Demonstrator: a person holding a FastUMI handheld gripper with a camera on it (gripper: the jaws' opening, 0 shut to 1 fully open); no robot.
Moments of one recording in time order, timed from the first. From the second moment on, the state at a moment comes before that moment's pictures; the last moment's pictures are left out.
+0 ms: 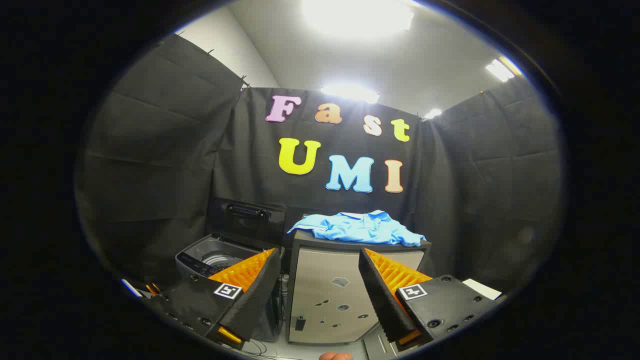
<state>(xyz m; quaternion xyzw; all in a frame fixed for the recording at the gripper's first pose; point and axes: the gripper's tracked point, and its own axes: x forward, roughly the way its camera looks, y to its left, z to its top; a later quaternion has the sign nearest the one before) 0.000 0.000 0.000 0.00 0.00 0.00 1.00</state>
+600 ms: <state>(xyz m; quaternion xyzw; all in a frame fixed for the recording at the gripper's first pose) 0.005 0.009 0.000 -0.01 0.00 0.01 1.00</state>
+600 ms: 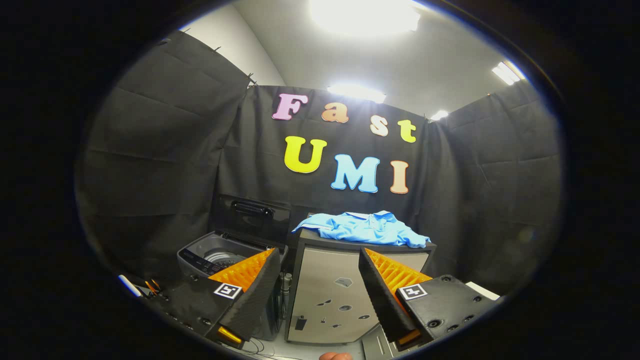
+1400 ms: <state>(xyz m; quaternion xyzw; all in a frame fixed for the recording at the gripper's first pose) 0.004 0.023 -0.007 -0.01 0.02 0.00 1.00</state>
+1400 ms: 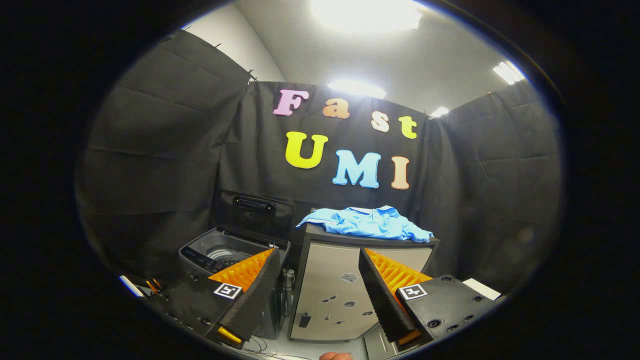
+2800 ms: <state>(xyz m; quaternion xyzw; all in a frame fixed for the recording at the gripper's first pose) 0.118 -0.031 0.058 -0.01 0.02 -0.01 1.00</state>
